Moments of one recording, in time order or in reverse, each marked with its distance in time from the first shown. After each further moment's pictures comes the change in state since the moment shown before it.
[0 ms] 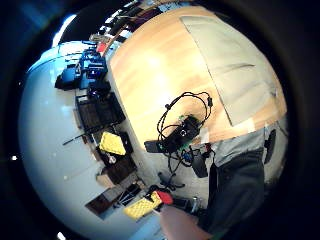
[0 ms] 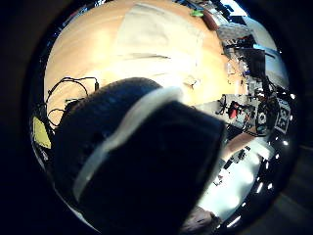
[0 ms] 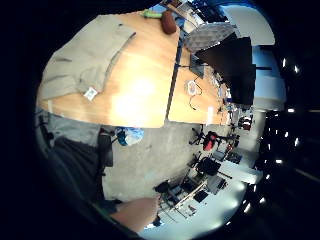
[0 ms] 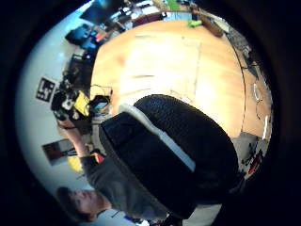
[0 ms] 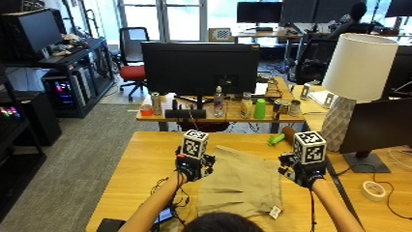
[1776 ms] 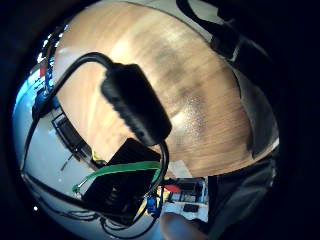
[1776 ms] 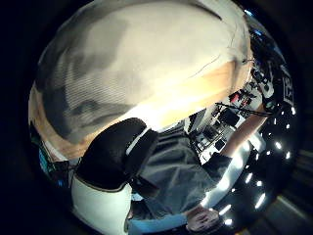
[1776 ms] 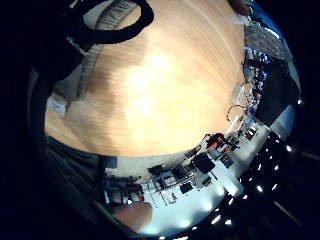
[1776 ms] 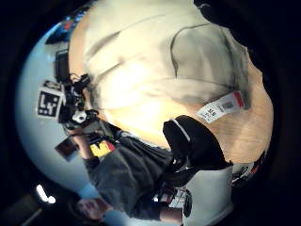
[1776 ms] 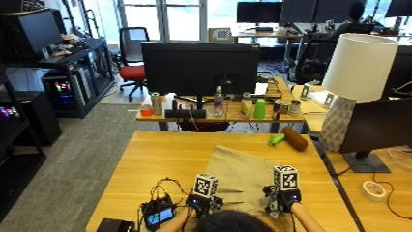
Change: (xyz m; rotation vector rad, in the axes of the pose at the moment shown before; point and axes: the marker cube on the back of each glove) left arm 0.061 -0.075 0.219 -0.295 0.081 0.189; right arm -0.029 -0.083 0.225 -0.365 -0.066 -0.096
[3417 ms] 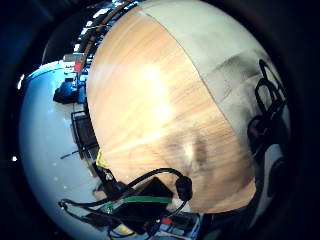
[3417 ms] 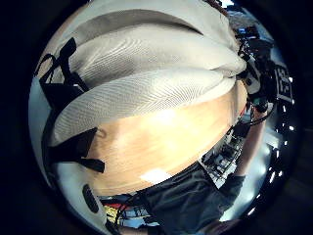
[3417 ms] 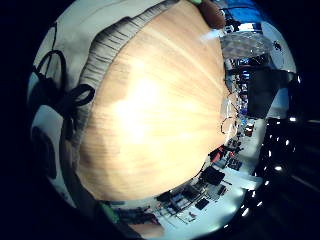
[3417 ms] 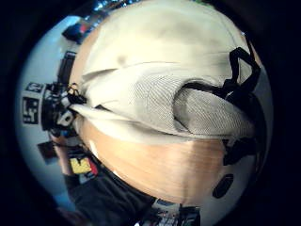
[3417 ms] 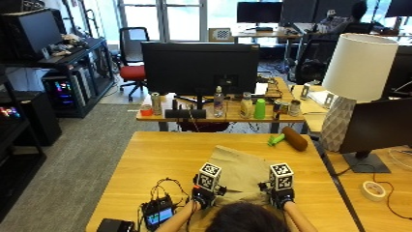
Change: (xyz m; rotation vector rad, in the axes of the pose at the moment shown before) left arm 0.025 0.026 -0.063 0.431 -0.120 -0.023; right arm -0.029 0.009 -0.025 0.356 0.110 0.109
